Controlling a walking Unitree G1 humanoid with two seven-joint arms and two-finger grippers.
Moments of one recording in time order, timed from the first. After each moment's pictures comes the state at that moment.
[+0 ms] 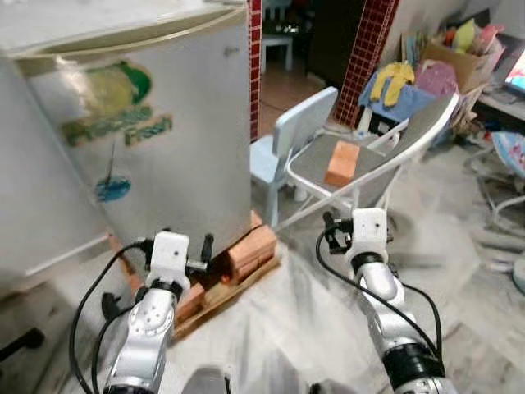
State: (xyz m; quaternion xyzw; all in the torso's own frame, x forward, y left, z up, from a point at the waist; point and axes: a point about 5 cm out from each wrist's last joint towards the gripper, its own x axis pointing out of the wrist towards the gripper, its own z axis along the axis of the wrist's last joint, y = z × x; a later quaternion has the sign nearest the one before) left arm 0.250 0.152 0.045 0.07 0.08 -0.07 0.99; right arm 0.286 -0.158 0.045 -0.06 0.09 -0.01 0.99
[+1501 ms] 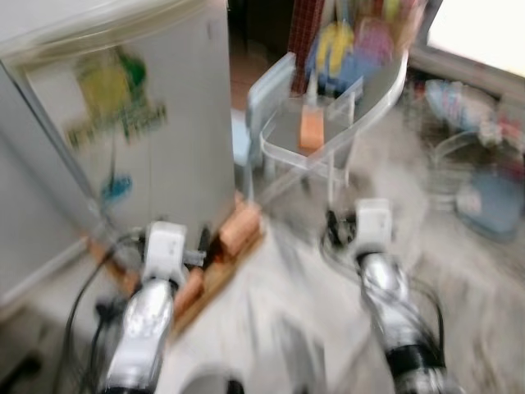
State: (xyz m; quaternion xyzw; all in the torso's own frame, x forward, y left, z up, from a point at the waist) left arm 0.253 0.150 0.051 0.07 0.05 -0.06 0.99; right arm 0.294 -0.167 0.057 -0.05 0.07 -0.01 1.00
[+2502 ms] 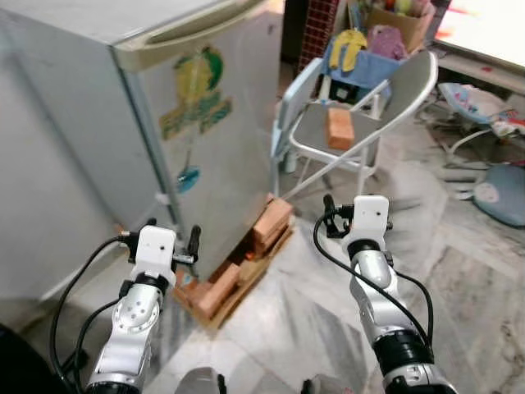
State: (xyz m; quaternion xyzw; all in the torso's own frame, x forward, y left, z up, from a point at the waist) left arm 0.253 0.161 0.058 0.09 0.04 -0.06 0.99; right arm 0.306 -0.158 0.073 -0.04 0.02 -0.04 1.00
